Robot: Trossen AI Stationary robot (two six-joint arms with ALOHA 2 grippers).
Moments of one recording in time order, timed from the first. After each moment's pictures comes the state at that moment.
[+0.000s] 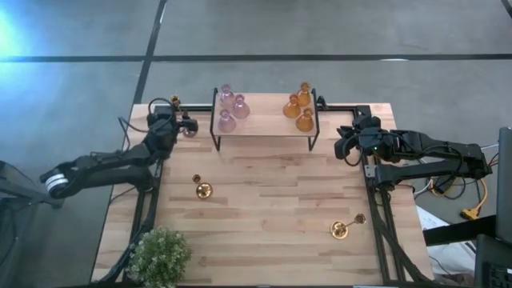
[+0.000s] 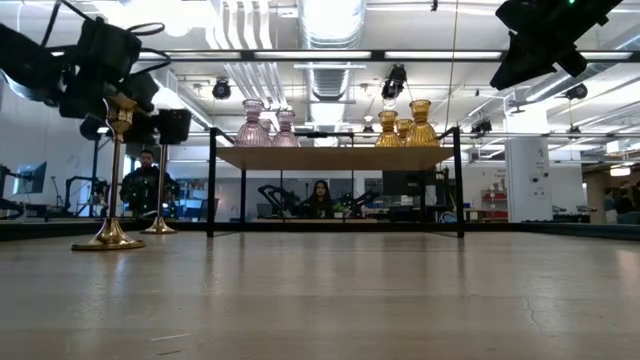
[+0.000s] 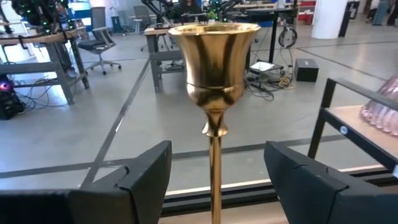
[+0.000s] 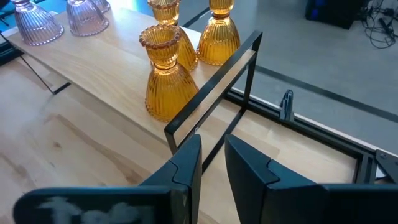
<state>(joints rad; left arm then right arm) 0.65 0.84 0.21 0.52 -0.80 -0.09 -0.09 0.69 0.81 -0.83 0.68 0.60</state>
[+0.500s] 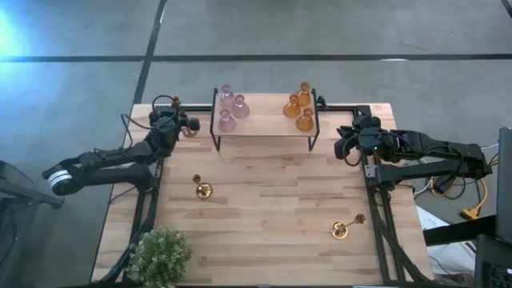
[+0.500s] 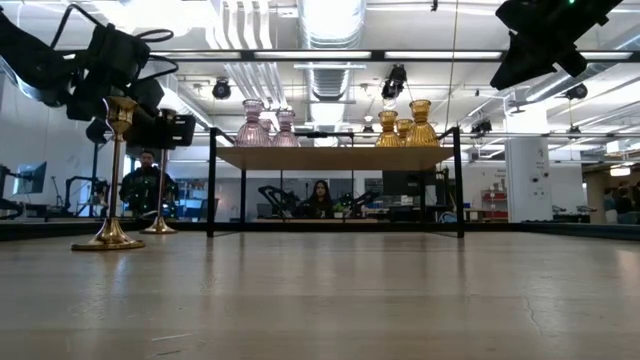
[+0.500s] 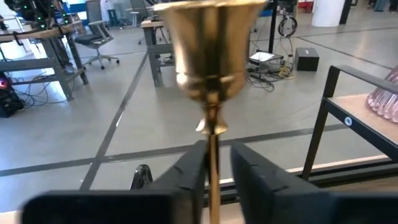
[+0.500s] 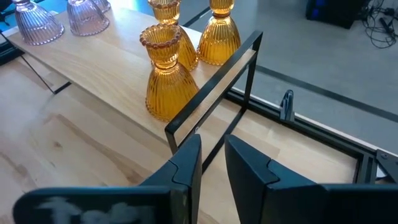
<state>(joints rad) 0.68 0.91 0.24 0.52 -0.76 -0.09 -0.09 0.69 0.81 -0.83 0.68 0.60</state>
